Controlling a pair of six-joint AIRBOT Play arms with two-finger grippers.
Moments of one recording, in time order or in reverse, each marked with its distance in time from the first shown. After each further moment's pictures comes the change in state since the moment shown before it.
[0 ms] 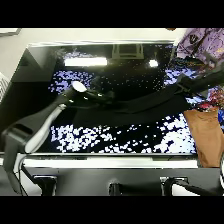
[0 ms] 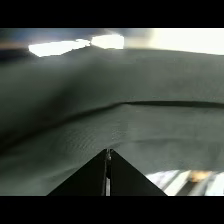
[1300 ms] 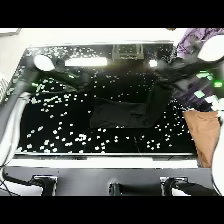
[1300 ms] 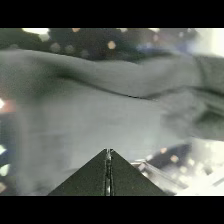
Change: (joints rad) left arm 0.245 0.296 0.163 0.498 -0.377 -0.165; right arm 0.364 -0.042 0.140 -0.101 -0.082 0.427
